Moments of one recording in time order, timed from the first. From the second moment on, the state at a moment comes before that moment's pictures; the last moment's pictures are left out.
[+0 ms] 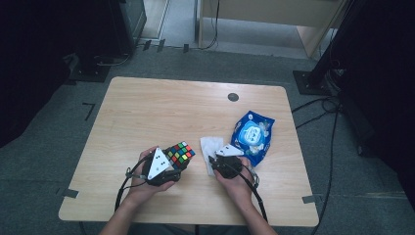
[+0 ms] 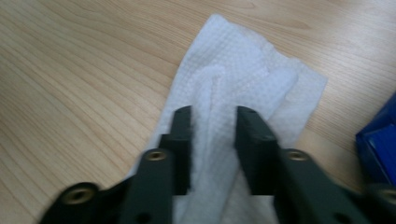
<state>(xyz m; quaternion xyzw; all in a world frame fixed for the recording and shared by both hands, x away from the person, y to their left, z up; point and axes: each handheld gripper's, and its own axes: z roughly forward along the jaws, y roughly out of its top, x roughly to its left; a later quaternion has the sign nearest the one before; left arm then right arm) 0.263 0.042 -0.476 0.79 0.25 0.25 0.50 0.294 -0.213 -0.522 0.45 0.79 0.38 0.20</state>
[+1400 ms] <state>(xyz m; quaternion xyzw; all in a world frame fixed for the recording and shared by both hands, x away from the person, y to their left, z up) 0.247 0.021 -0.476 0.79 0.20 0.23 0.52 0.260 -0.216 -0.457 0.42 0.72 0.53 0.16</state>
